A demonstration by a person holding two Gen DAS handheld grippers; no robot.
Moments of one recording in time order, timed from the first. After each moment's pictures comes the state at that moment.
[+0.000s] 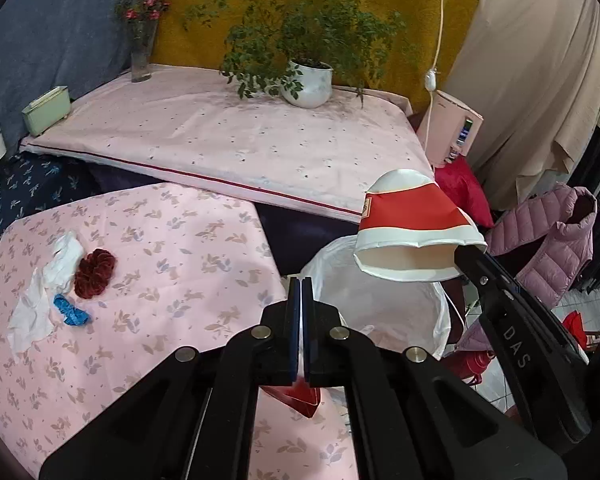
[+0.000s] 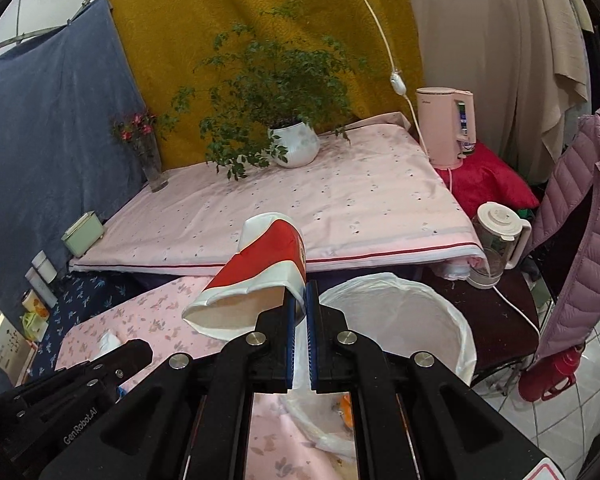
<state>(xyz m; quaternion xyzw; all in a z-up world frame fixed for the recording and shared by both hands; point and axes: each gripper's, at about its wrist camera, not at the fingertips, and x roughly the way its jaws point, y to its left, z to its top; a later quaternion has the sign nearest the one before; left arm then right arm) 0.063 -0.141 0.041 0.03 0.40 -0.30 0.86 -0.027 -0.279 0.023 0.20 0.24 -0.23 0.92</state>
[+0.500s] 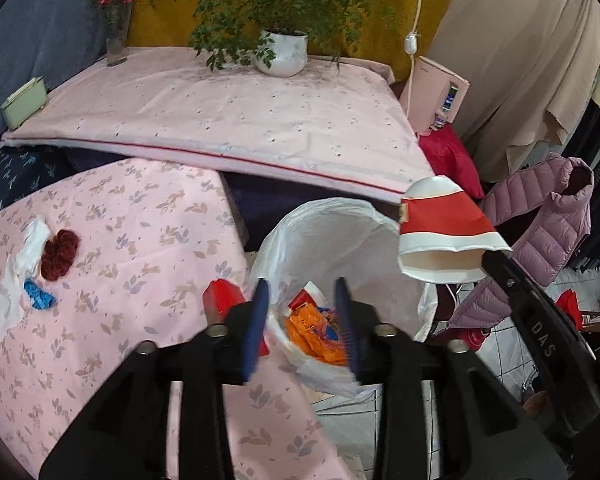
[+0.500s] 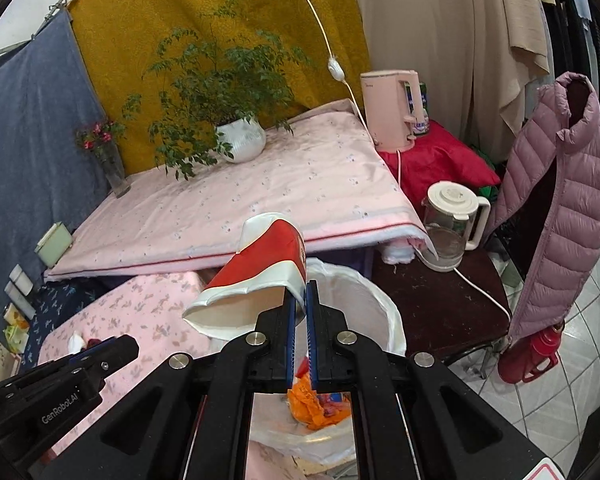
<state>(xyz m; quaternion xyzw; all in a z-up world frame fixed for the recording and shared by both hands) 0.048 -0.171 0.002 0.05 0.44 -0.30 0.84 -0.071 -0.331 -0.014 0.22 0.27 -0.26 0.90</state>
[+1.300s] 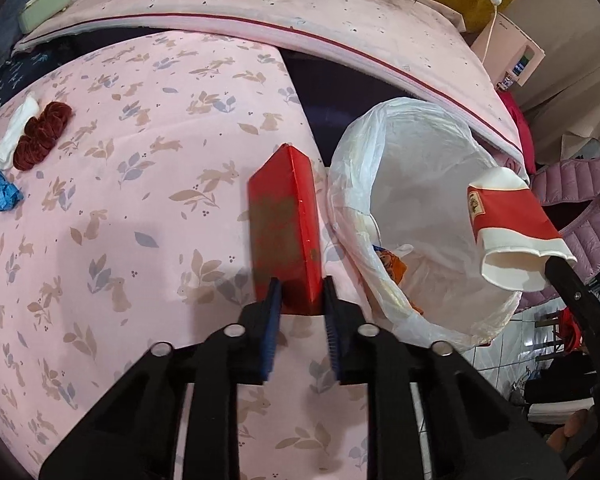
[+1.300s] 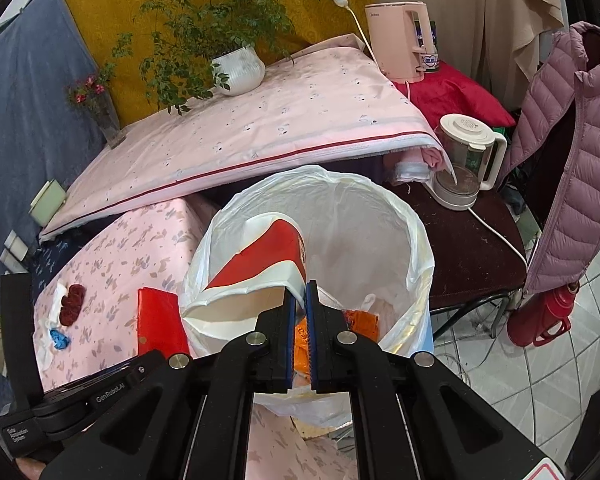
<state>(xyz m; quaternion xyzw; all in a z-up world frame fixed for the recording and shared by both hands) 0.081 -0.147 -0.116 0.03 0.55 -0.25 0.80 -0.054 -0.321 -0.088 0.24 0.34 -0.24 0.88</state>
